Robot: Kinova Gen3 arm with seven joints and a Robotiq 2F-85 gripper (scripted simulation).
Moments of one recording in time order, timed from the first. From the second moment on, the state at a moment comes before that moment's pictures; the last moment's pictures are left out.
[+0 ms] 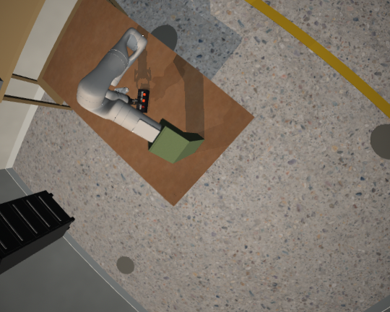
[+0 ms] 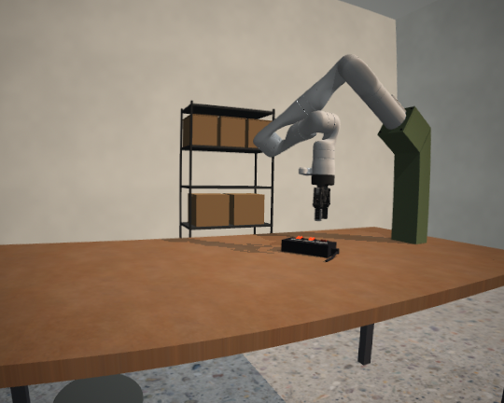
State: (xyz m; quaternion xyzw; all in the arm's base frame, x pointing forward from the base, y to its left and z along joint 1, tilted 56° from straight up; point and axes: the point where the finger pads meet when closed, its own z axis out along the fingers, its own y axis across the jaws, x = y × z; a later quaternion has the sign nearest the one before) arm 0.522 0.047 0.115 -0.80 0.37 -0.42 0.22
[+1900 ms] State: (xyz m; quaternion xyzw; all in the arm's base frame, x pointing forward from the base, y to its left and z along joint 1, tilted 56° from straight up) arm 0.518 0.044 0.101 -0.77 0.44 -0.40 0.24
